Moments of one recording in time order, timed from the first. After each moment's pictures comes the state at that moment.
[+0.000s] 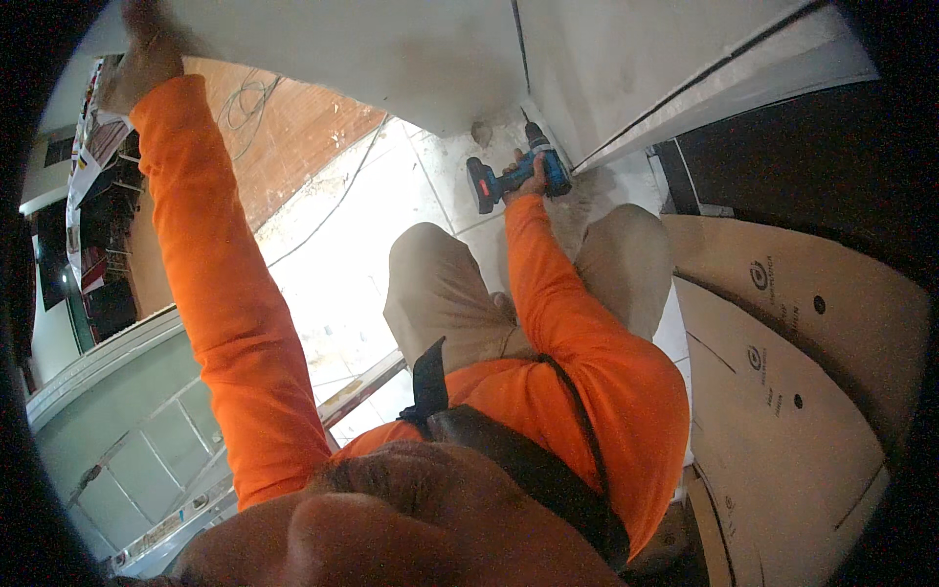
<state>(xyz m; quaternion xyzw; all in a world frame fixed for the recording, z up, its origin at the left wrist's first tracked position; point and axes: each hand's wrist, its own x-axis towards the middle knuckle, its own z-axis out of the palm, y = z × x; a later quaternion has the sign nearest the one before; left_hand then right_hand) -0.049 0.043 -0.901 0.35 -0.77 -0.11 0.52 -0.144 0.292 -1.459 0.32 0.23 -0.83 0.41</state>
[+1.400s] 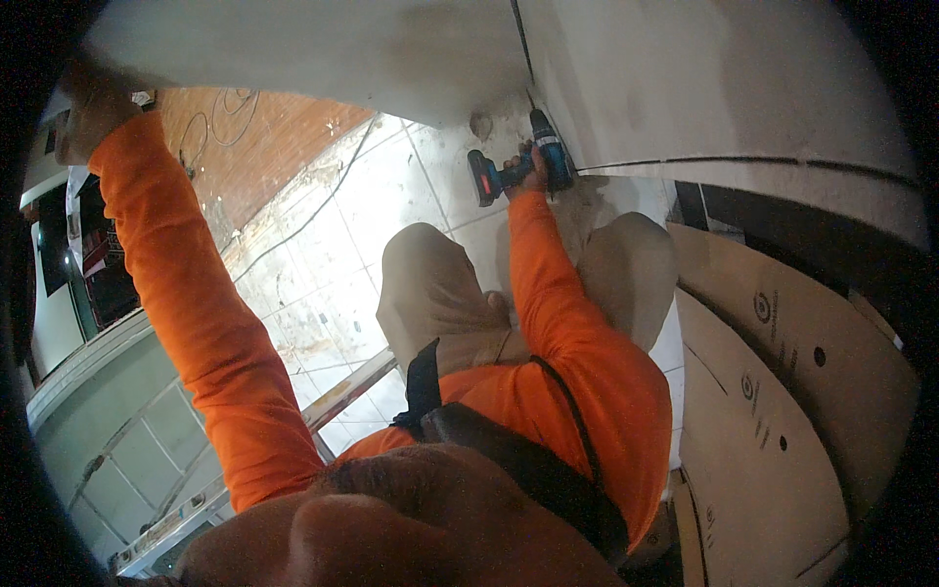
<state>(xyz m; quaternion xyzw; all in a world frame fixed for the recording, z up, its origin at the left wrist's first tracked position) -0.073 0.042 -0.917 0.32 -0.68 -0.06 0.66 -0.158 0.291 -1.486 0.27 0.20 -0.84 0.43</state>
